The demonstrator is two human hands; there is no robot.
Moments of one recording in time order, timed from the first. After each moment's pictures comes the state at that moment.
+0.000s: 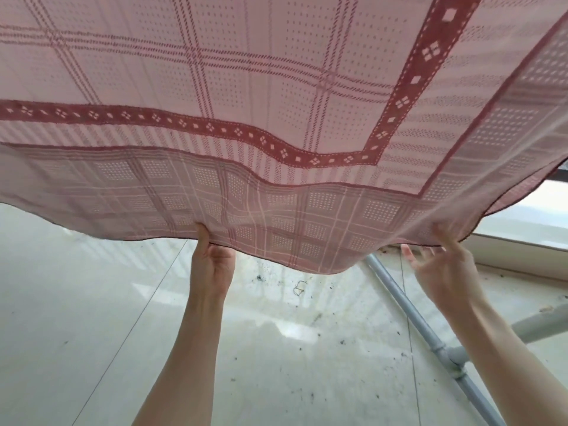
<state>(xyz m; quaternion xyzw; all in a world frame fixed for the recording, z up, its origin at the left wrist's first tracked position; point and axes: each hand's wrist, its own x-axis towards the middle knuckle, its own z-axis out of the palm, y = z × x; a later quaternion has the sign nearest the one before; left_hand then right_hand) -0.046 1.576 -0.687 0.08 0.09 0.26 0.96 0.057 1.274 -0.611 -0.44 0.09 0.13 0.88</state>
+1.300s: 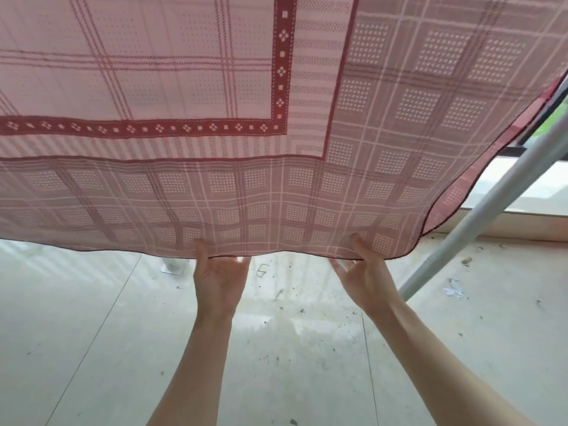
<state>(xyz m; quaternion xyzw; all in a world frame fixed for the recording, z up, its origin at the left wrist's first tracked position) -0.077 1.457 -0.658 0.17 0.06 0.18 0.97 -0.011 1.252 -0.636 -0.34 0.10 0.21 0.91</state>
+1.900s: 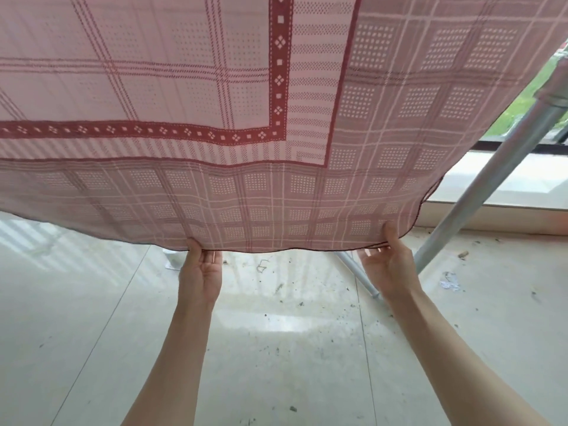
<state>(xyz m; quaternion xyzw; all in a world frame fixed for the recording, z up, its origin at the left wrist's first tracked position) -0.086 1.490 -0.666 0.12 0.20 0.26 0.94 -0.003 1.224 -0.623 -0.30 0.11 0.11 0.94</state>
